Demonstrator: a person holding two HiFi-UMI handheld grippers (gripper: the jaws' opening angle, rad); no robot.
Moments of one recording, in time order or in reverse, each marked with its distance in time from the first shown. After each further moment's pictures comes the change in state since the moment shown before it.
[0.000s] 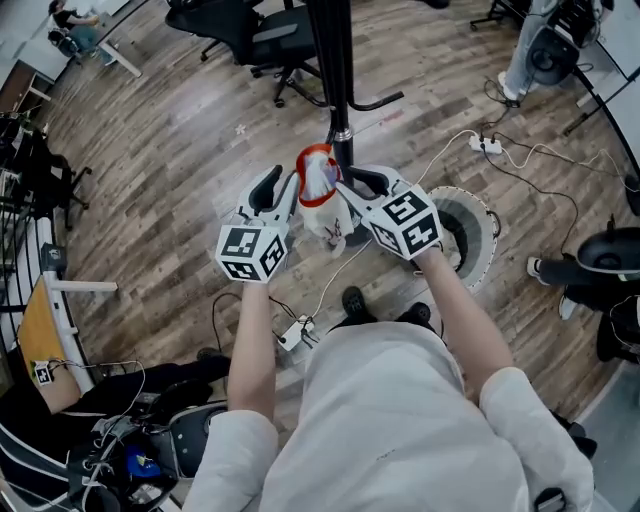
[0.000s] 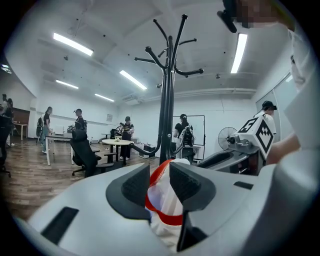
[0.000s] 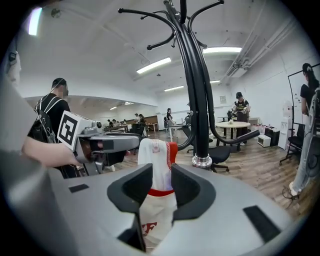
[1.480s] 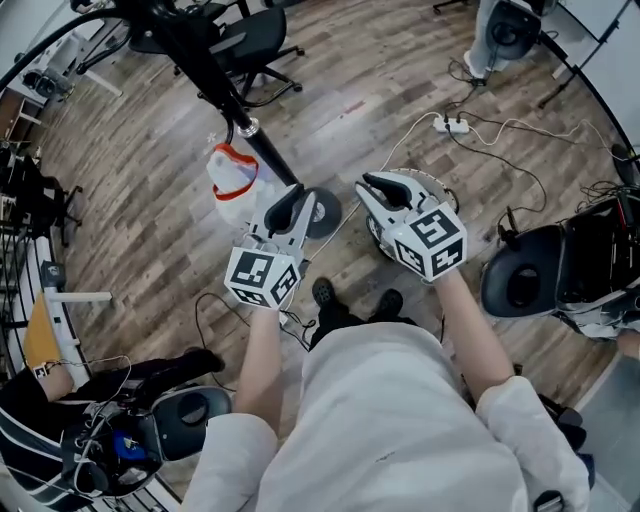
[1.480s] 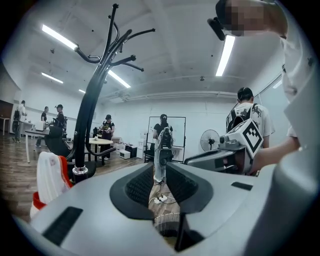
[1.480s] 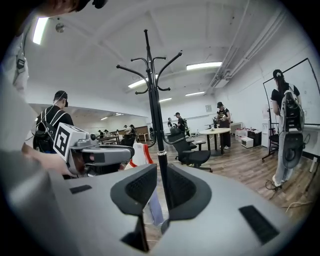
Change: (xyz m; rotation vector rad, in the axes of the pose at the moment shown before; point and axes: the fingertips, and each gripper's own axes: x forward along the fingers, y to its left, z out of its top) left arm 0.046 -0.247 0.026 -0.007 0.000 -0.162; right arm -0.230 -0.088 -0.025 0.069 -0.111 -0.098
